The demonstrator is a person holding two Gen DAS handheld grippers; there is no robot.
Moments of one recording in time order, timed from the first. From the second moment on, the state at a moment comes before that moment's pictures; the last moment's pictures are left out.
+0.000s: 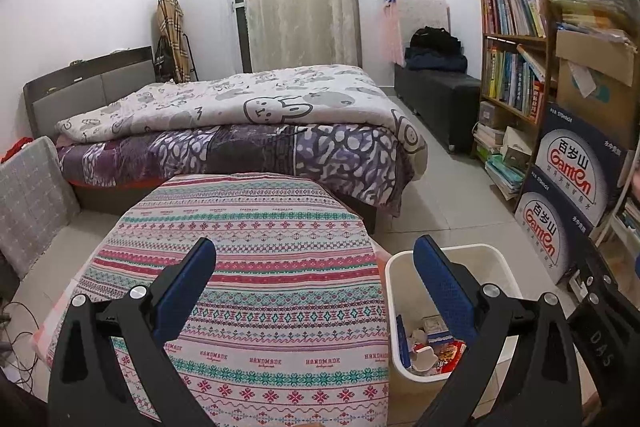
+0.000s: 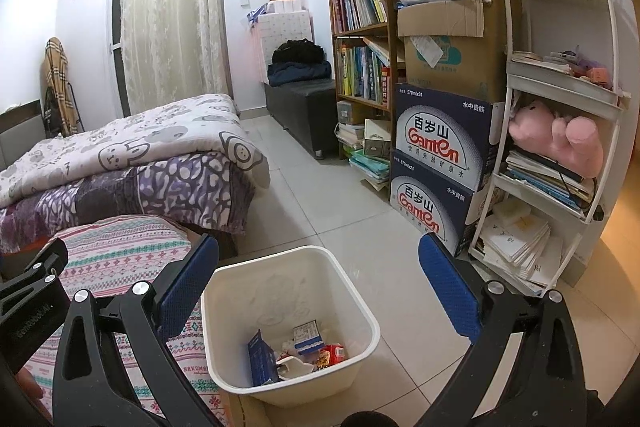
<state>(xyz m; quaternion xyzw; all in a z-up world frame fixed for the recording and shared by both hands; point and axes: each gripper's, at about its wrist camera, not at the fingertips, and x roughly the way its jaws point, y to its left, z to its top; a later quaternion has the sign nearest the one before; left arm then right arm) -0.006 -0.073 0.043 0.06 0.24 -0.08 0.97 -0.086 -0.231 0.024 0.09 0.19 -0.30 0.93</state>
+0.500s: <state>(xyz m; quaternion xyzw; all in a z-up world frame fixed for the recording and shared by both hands) -0.004 -0.072 0.039 0.06 0.24 -0.08 0.96 -0.085 -0.229 0.022 0.09 0.19 -0.30 0.93</state>
